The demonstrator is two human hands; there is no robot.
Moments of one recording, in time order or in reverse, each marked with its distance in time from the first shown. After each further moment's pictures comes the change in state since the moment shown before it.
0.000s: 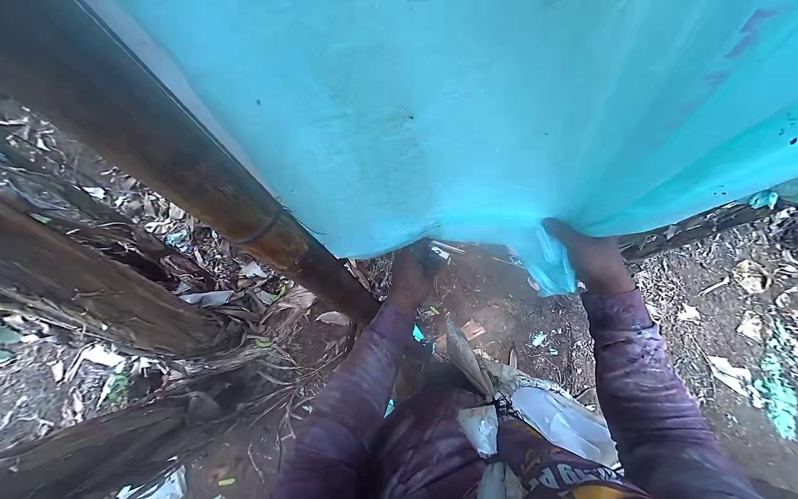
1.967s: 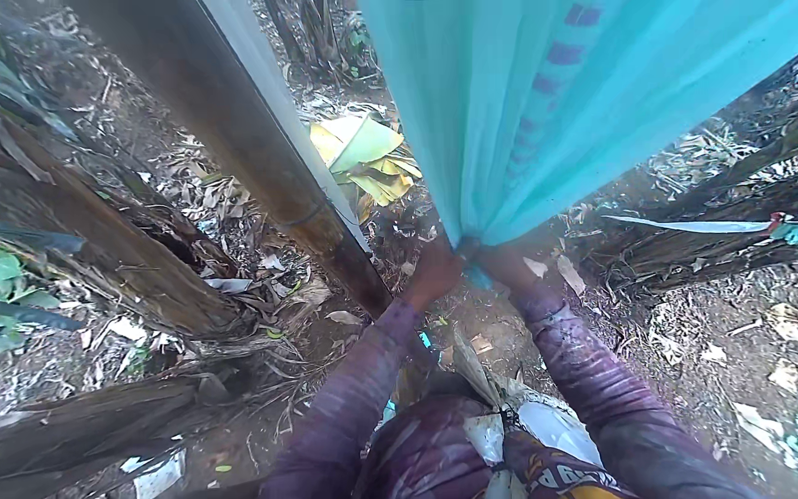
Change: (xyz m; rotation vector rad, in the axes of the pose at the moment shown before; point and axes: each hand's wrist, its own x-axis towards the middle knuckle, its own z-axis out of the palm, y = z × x) left_hand -0.031 0.079 0.038 1.018 -0.153 0.219; right_hand 0.005 0.017 0.128 -0.175 -0.397 -0.050
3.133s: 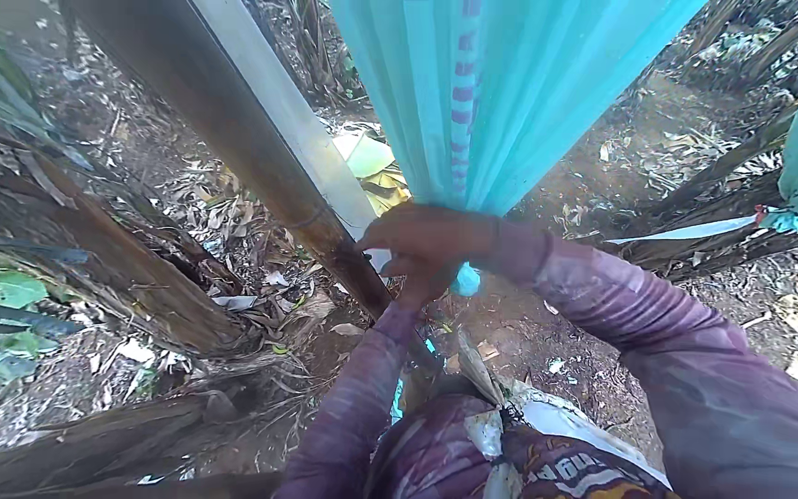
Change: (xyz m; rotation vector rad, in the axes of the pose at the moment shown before) left_hand -0.010 -0.024 0.004 0.501 -0.098 0.062; right_hand 0.037 -0.163 0.033 -0.714 -0.815 -0.820
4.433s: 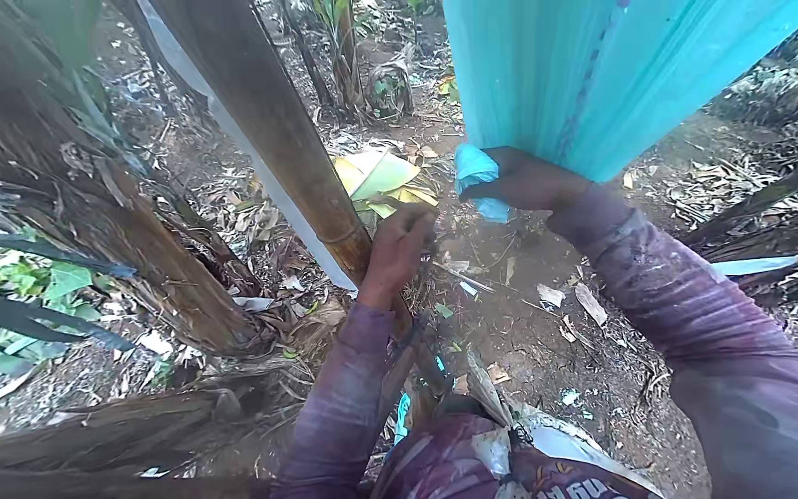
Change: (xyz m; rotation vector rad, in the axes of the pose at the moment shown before) left_hand -0.007 0.023 -0.133 -0.737 0.363 0.106; right_hand -0.047 0.072 -0.065 0.583 0.285 0.557
